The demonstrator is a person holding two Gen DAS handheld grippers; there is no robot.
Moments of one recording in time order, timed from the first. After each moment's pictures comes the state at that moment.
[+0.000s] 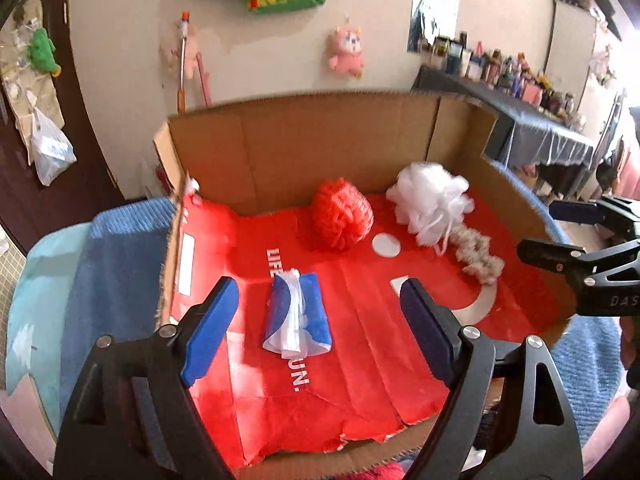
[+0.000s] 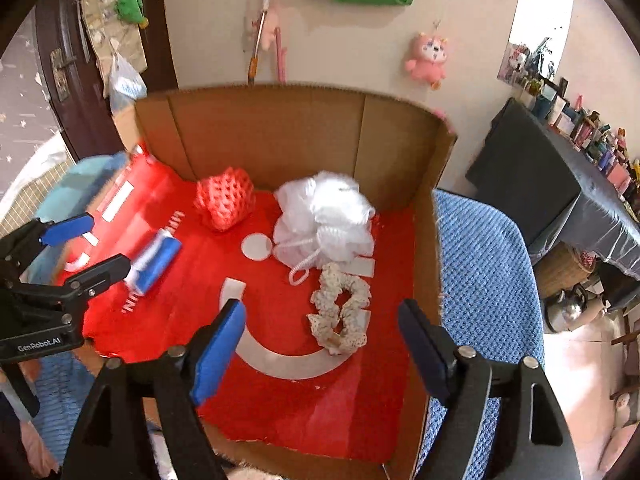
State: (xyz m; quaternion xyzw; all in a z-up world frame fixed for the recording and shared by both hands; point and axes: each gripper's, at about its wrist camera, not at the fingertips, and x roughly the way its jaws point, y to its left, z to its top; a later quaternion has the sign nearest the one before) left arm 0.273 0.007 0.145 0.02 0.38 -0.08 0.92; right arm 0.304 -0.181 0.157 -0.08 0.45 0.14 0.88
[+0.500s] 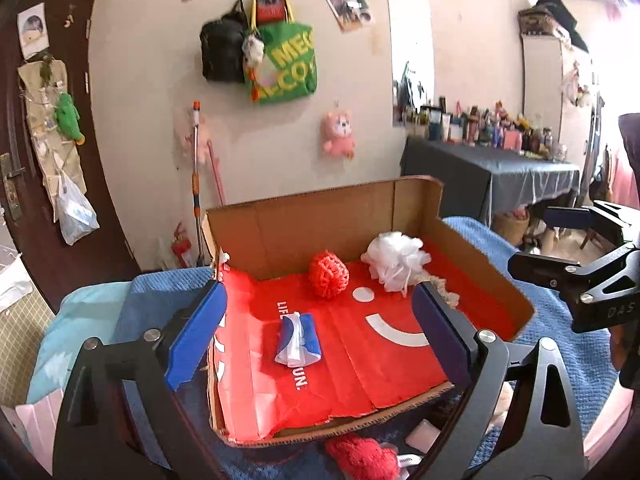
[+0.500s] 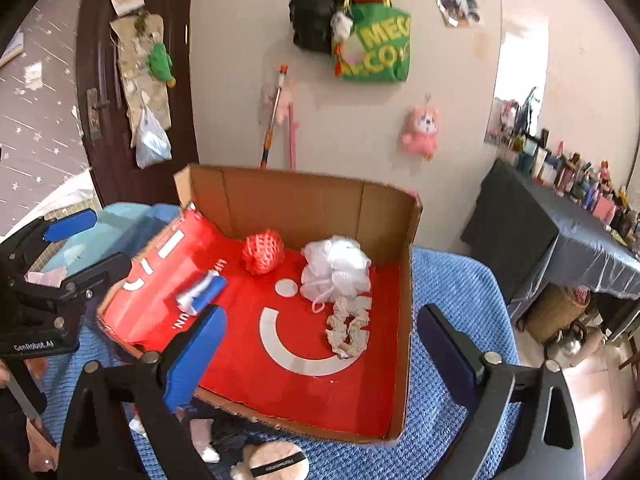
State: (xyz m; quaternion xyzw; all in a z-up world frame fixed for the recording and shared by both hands) left arm 0.174 -0.001 0.202 0.05 0.23 -0.08 0.97; right arm 0.222 -0.204 0.207 -0.07 0.31 0.15 0.94
